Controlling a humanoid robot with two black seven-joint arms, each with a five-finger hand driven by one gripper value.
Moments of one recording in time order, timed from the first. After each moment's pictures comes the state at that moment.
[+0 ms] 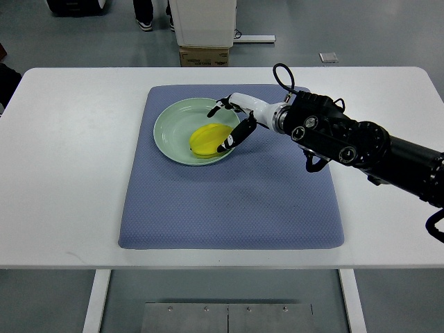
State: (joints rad) left arm 0.00 0.00 -0.10 -0.22 0.09 0.07 -0.21; right arm 1.25 0.00 -0.04 0.66 -0.66 0.06 0.01
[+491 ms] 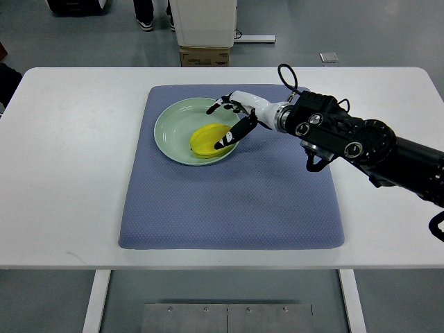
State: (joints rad) left arm 0.00 0.00 -0.10 -0.22 0.09 0.07 -0.21; right arm 1.25 -0.04 0.00 0.68 -0.57 0.06 0.02
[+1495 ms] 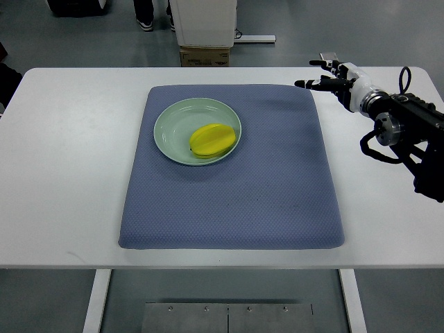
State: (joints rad) left arm 0.00 0.00 -0.10 -0.22 0.09 0.07 -0.21; right arm 1.06 -0.22 0.44 0.60 -0.24 -0.11 -0.01
